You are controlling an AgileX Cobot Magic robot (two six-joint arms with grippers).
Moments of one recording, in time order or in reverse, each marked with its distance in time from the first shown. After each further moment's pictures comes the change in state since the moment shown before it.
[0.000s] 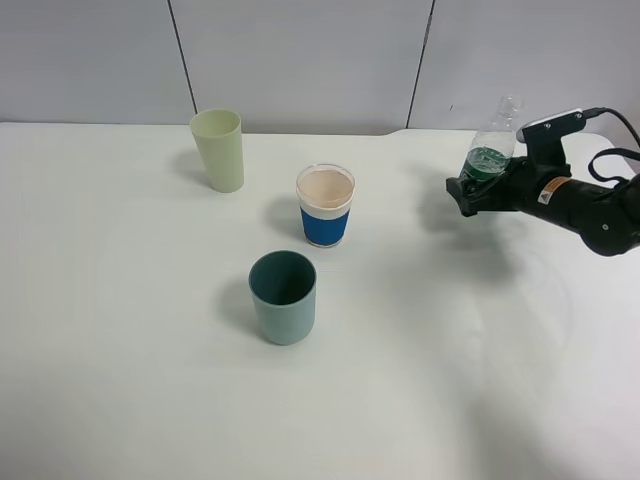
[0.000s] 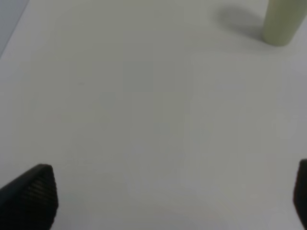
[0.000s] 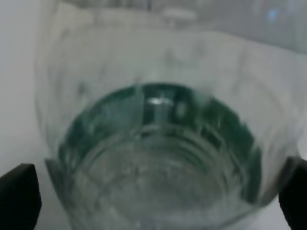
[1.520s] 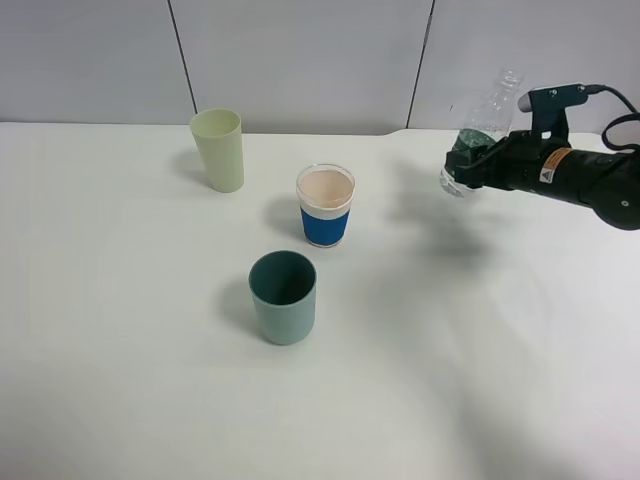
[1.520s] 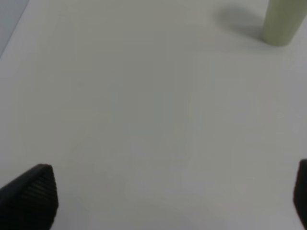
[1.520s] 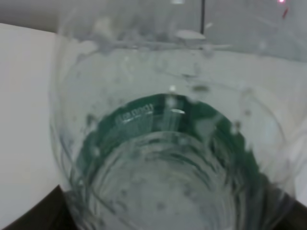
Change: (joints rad) left arm 0.000 0.000 0.000 0.000 0.000 0.000; right arm 0.051 -0.177 0.001 -0.187 0.153 0.348
